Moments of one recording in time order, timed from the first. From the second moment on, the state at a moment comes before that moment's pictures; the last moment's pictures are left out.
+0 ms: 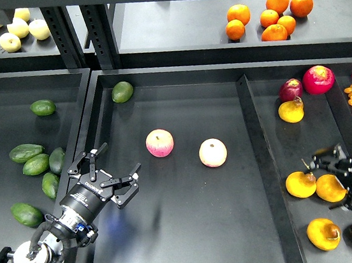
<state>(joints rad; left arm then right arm) -0.07 0.00 -1.37 -1.01 -0.13 -0.49 0.49 0.96 -0.81 -0.05 1.02 0.26 0.58 -0.49</state>
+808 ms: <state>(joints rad) -0.12 0.00 -1.38 -1.00 -0.13 -0.49 0.49 0.52 -0.53 0.85 0.92 0.47 0.58 -0.49</state>
